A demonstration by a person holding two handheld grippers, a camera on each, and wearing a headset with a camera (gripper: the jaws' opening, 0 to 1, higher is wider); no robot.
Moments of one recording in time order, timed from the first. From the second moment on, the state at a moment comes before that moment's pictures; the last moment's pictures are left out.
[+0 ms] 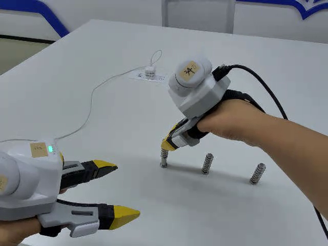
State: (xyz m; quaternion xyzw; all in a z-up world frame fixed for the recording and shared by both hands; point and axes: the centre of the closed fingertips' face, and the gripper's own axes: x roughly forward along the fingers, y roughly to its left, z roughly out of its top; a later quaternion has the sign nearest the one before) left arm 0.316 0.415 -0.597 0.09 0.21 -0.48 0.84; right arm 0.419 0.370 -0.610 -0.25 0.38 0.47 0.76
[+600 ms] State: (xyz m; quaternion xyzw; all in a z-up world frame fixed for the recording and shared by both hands) left arm 0.316 0.415 -0.598 0.09 0.21 -0.48 0.84; right arm 0.421 0.369 -0.633 -0.23 0.39 0.47 0.76
